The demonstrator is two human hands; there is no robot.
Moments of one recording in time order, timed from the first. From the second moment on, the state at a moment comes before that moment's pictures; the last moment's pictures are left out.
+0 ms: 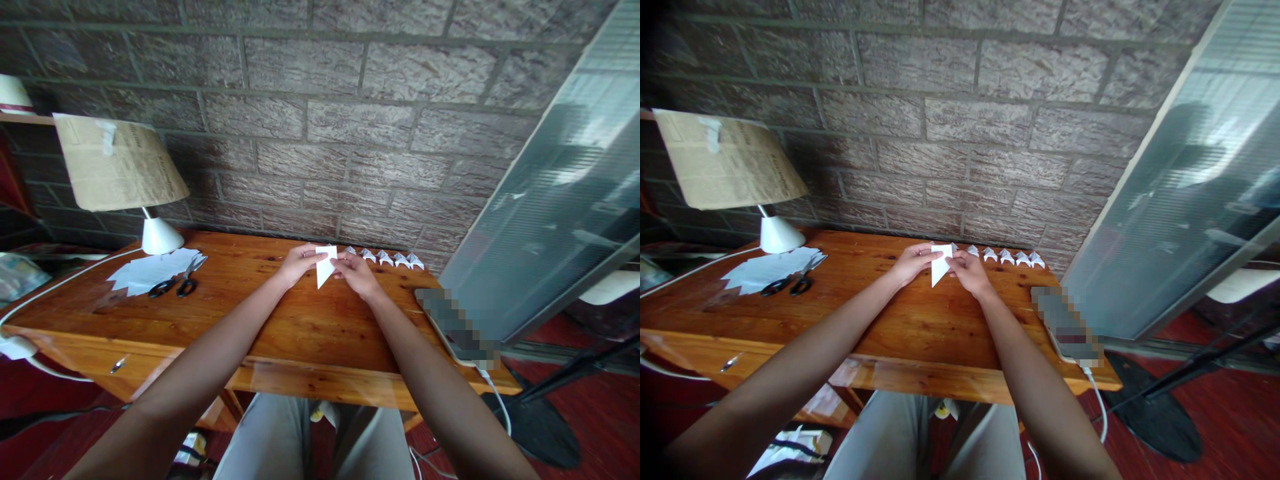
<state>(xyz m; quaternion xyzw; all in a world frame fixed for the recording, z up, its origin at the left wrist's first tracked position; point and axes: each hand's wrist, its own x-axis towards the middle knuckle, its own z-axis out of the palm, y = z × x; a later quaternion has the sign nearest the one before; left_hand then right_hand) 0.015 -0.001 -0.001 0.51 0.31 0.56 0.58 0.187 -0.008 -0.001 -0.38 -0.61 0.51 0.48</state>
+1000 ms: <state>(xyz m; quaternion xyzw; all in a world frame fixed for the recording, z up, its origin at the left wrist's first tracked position) 0.008 0.000 -0.006 0.58 0.37 0.47 0.55 0.194 -0.005 0.004 -0.43 -0.53 0.50 0.53</state>
